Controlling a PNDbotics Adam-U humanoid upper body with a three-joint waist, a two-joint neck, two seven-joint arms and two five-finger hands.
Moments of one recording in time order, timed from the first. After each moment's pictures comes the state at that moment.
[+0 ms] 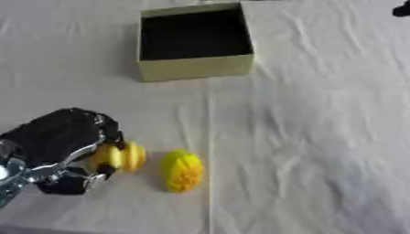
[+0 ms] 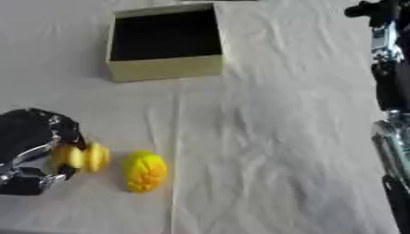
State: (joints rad) left arm -0.51 0.77 -0.51 -1.99 -0.86 0.02 -0.41; right arm -0.25 -0.47 -0.10 -1.98 -0.08 -0.27 -0.22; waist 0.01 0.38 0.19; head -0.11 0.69
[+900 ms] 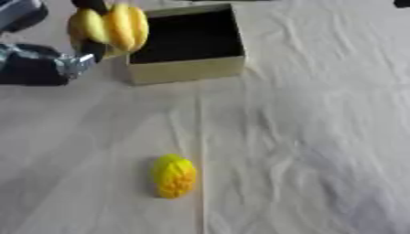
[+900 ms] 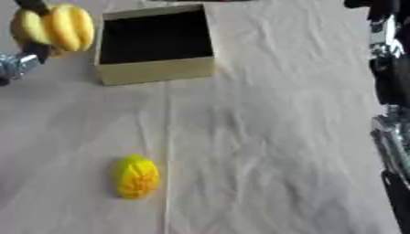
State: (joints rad) left arm -0.94 0.74 -0.34 -1.88 -0.56 0.06 -0.34; right arm -0.29 -0.49 -0.10 -1.98 -0.08 -0.30 -0.22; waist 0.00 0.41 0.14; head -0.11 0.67
